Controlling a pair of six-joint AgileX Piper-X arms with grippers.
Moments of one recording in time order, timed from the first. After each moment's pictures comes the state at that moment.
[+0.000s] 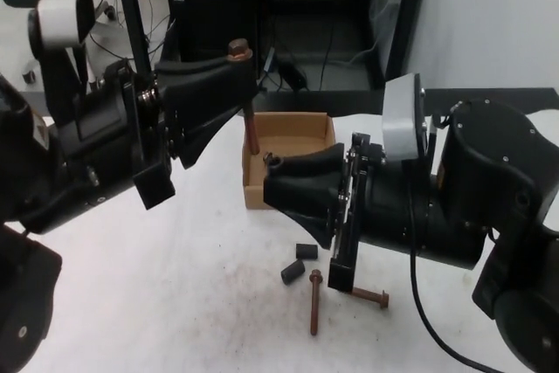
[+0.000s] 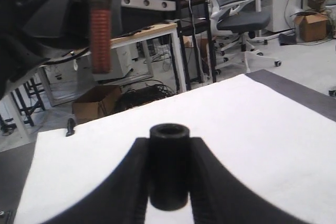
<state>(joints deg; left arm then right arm) -20.7 67.6 -26.1 -59.1 49.8 -34.7 35.9 79.2 -32.0 -40.3 -35.7 9.1</state>
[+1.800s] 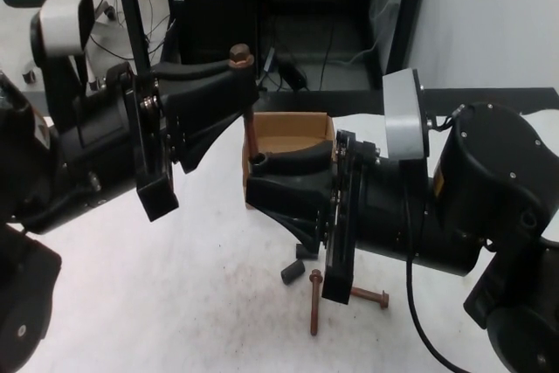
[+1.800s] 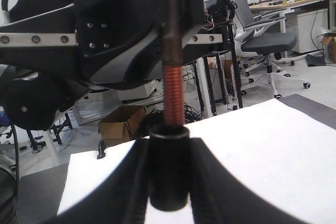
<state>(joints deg) -20.7 67.6 -26.1 -57.9 51.4 -30.0 39.3 79.2 -32.0 -47.2 -35.9 14.3</state>
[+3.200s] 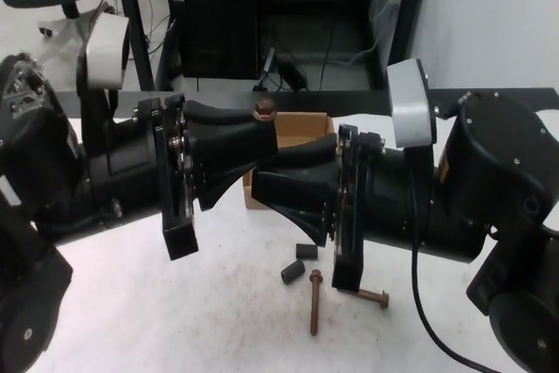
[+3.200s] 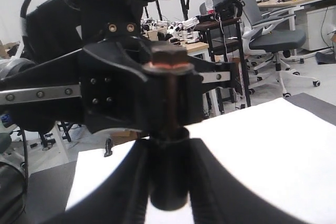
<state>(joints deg) -22.6 67.7 -26.2 -46.7 54.8 -20.5 36.7 79.3 -32.8 -46.8 -39.9 15.5</state>
